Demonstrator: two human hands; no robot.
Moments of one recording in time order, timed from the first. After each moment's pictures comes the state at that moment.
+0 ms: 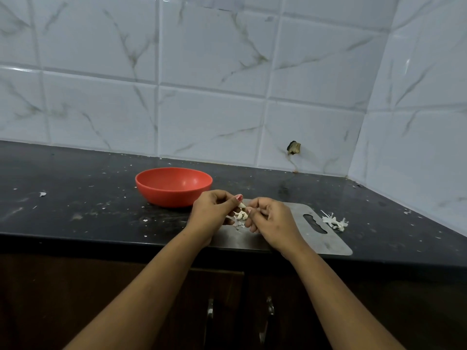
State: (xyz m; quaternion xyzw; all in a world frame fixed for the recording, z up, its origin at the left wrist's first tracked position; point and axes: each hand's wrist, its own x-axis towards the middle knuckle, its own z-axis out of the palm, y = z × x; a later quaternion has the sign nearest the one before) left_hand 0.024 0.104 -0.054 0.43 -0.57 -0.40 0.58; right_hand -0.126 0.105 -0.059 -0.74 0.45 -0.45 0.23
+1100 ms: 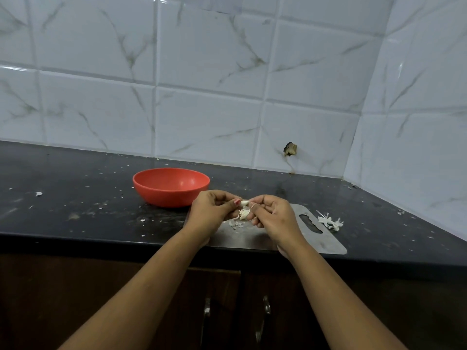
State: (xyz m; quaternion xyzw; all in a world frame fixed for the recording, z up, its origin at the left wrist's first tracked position) left_hand 0.022 0.098 -0.057 0.39 -0.54 -0.45 0.60; right_hand -0.129 0.105 -0.056 -0.64 0.44 -0.53 0.32
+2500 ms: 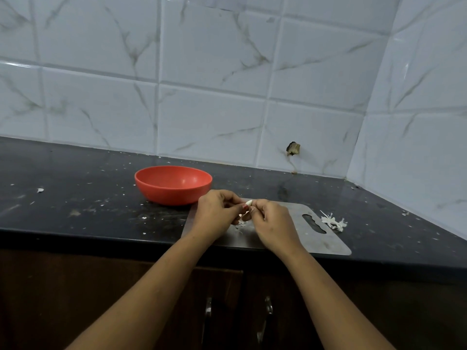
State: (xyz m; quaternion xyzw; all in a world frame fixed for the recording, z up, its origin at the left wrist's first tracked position) left_hand 0.017 0.108 -0.056 0.46 -0.62 -0.29 0.56; right_hand -0.122 0.098 -0.070 -0.75 0.51 -0.41 0.06
